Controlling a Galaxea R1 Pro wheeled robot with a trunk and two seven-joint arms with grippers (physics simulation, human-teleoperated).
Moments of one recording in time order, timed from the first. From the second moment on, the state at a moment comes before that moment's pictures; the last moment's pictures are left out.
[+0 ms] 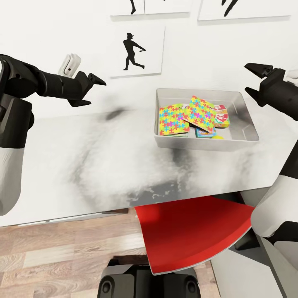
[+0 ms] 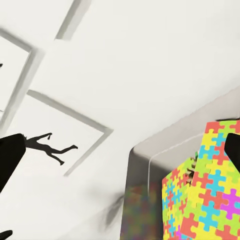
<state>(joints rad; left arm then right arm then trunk) -1.51 0.31 -0.31 -1.37 1.95 0.78 1.08 -1.23 -0.17 -0.39 -1.57 -1.18 1.03 -0.20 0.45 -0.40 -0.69</state>
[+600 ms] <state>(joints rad) -1.51 0.31 -0.31 -1.37 1.95 0.78 1.08 -1.23 -0.17 -0.39 -1.57 -1.18 1.03 -0.20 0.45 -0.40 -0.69</state>
